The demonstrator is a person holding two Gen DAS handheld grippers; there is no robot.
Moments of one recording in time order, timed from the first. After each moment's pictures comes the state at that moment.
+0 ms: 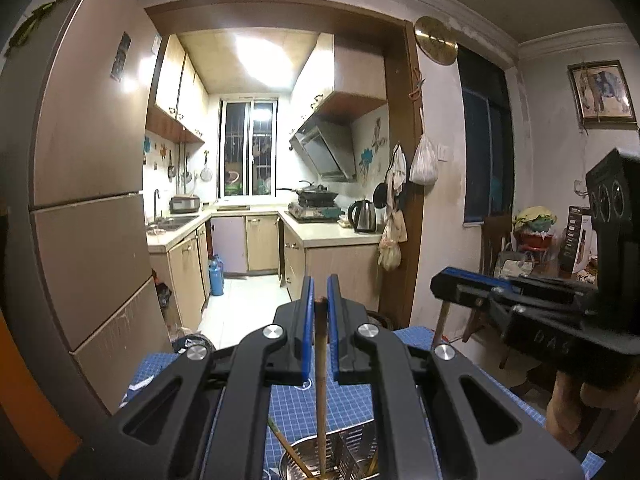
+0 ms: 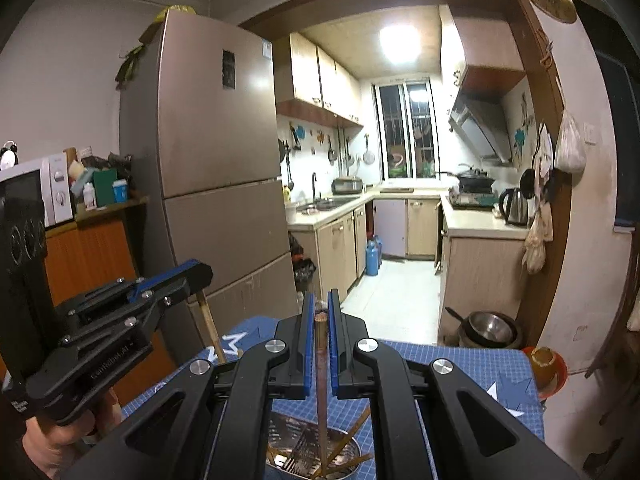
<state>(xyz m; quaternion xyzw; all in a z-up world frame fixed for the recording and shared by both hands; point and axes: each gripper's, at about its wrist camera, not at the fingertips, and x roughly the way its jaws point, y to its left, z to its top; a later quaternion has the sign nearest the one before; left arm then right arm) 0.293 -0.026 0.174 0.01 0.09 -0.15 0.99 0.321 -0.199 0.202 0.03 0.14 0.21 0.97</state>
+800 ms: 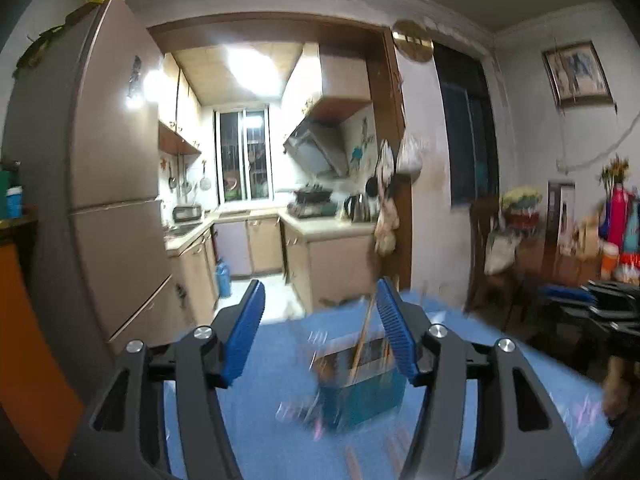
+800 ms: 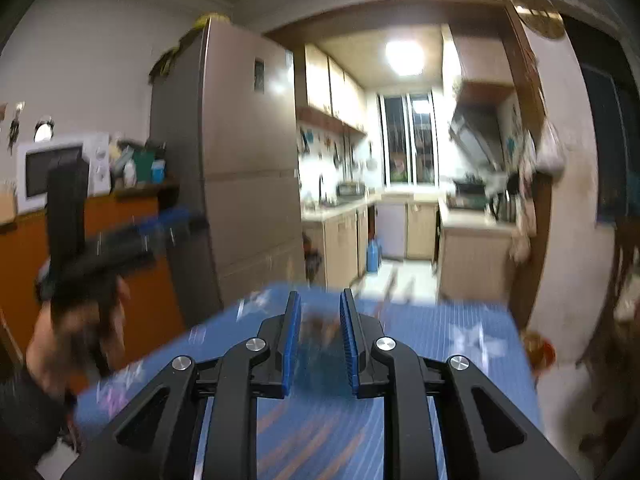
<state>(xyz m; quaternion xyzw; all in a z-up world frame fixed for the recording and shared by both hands) 0.155 0.043 0.139 0.05 0.09 -0.15 0.98 0.089 -0.224 0.106 0.02 0.14 0.20 0.97</state>
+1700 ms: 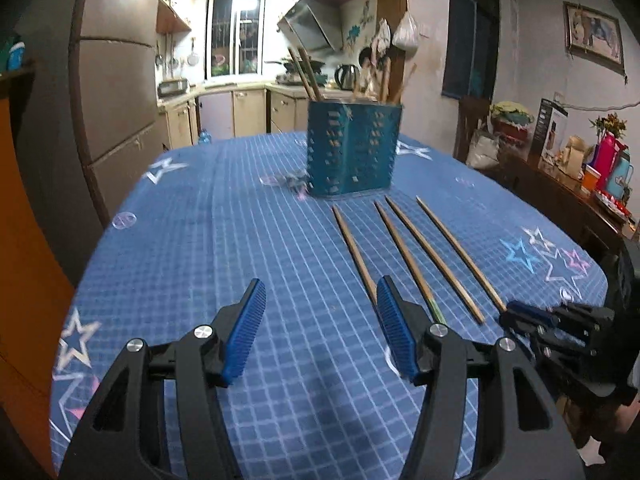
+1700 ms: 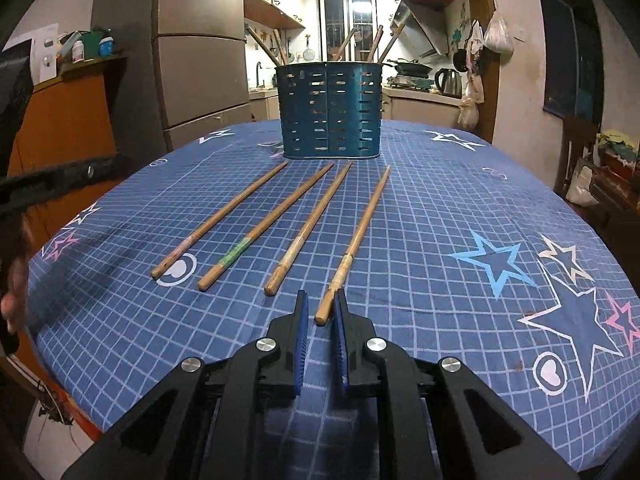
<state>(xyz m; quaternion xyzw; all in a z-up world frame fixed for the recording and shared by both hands) 0.099 0.089 -0.041 0.03 0.30 -0.18 0.94 0.033 -0.136 -0.079 0.01 0.30 0.07 0.95</state>
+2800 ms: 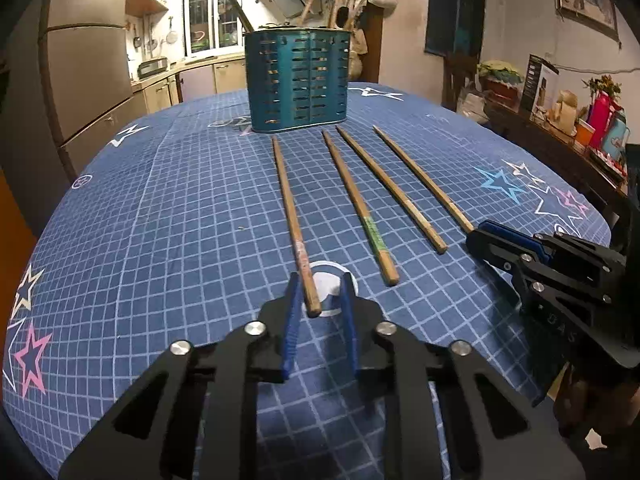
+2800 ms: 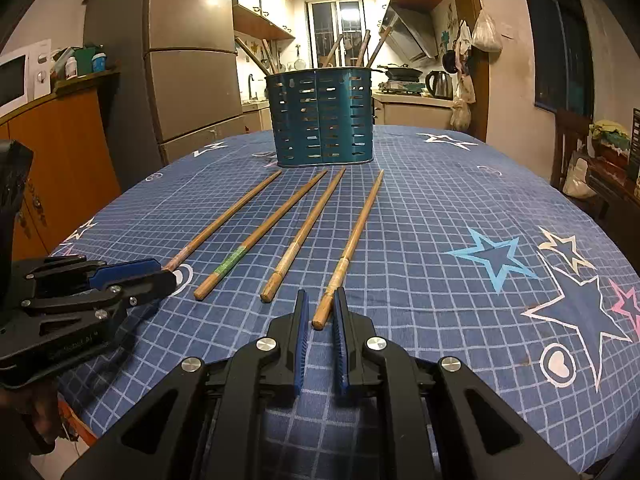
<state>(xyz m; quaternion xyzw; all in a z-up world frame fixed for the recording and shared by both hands) 0.075 0.025 -0.092 0.06 0.35 -0.19 0.92 0.030 -0.139 -0.083 0.03 0.28 0.07 0.96</state>
